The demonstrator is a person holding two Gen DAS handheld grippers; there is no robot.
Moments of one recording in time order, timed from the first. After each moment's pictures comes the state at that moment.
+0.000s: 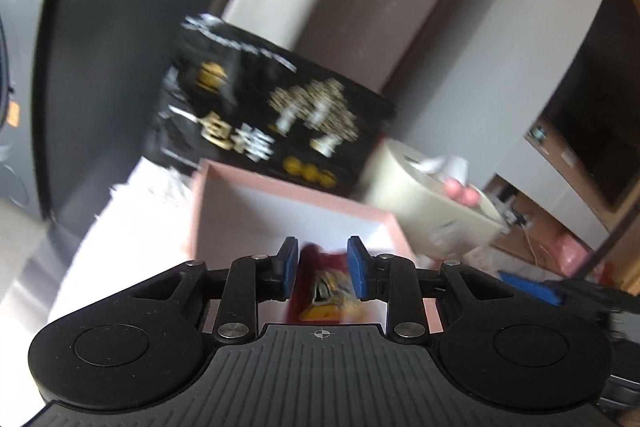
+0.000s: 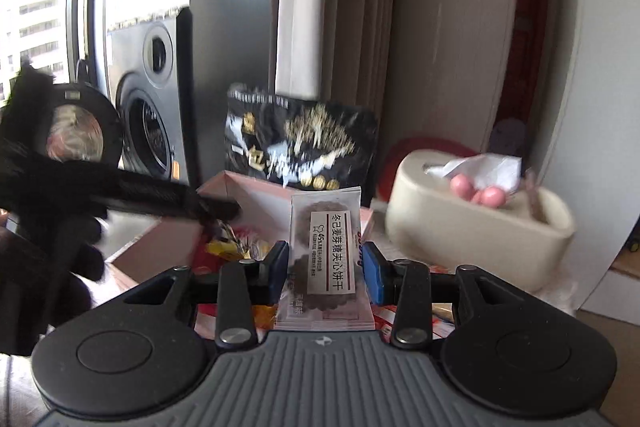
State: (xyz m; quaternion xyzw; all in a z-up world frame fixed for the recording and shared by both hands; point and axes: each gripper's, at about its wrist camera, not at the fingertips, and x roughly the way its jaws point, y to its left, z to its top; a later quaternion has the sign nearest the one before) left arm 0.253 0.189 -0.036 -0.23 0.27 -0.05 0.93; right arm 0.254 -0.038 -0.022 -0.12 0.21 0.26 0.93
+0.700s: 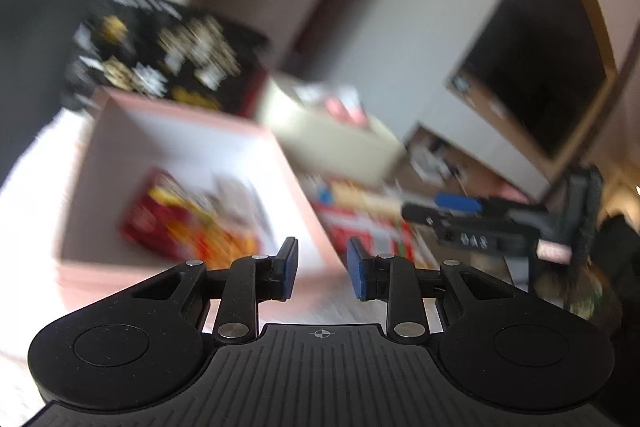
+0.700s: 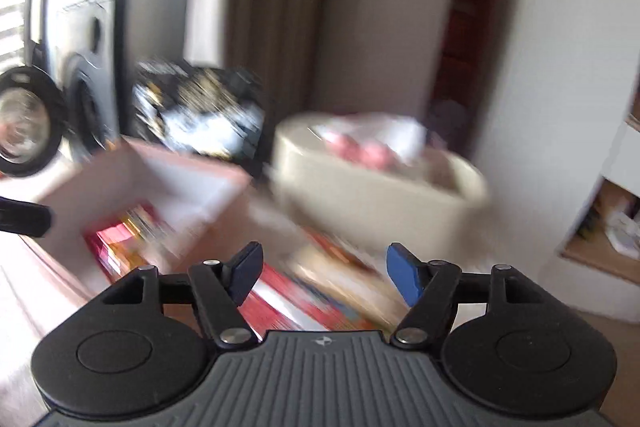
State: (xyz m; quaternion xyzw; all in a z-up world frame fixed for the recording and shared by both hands) left arm 0.190 0.105 -0.042 -0.20 0.30 -0.18 0.92; right arm 0.280 -0.132 -0.042 -0.14 0.23 0.18 0.95
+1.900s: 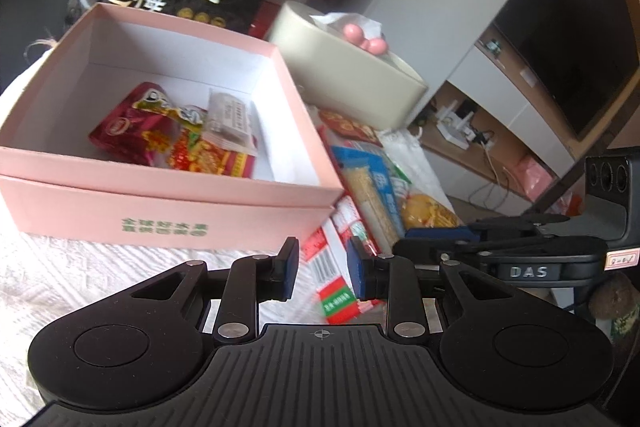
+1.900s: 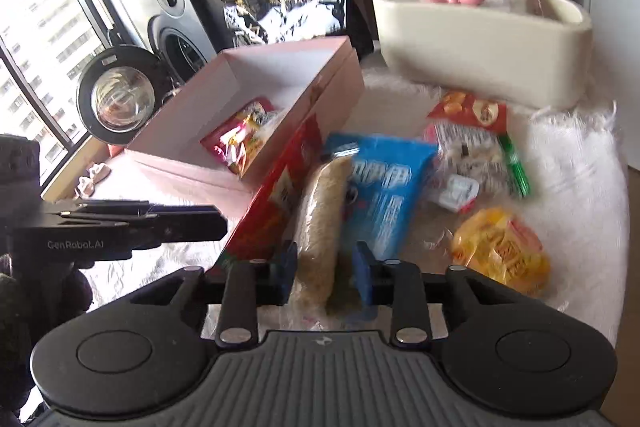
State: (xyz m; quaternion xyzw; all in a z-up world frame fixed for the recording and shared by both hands) left arm 0.195 0.071 -0.076 -0.21 0.36 -0.15 0.90; right arm 0.259 -0.153 -0.067 -0.03 0.40 0.34 0.85
